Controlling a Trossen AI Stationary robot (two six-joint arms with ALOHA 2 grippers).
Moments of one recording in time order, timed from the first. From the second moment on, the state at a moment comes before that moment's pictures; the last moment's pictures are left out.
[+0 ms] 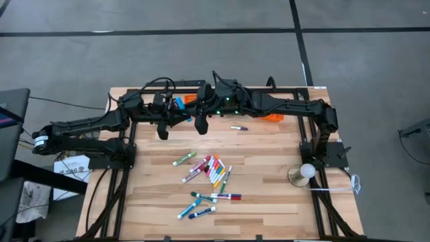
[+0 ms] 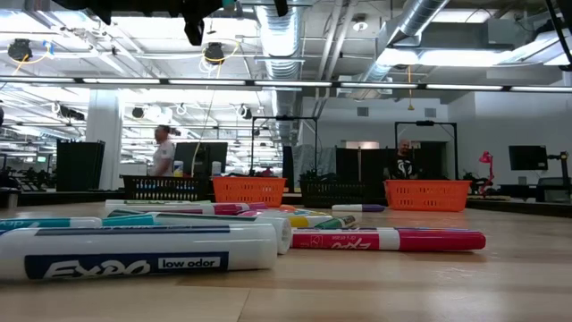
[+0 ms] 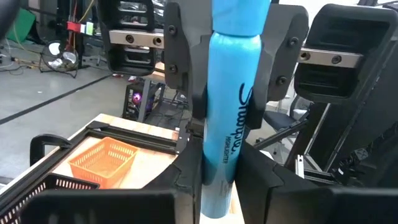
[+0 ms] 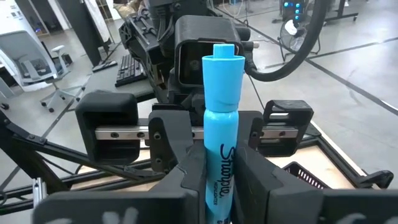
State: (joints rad) left arm 0.32 0.93 0.68 0.30 0.34 -0.22; right arm -0.08 1.85 1.85 -0.22 -0.07 0.13
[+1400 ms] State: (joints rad) left arm 0.63 1.33 1.02 -1.01 0.01 0.26; right arm -0.08 1.80 1.85 -0.80 0.03 0.09
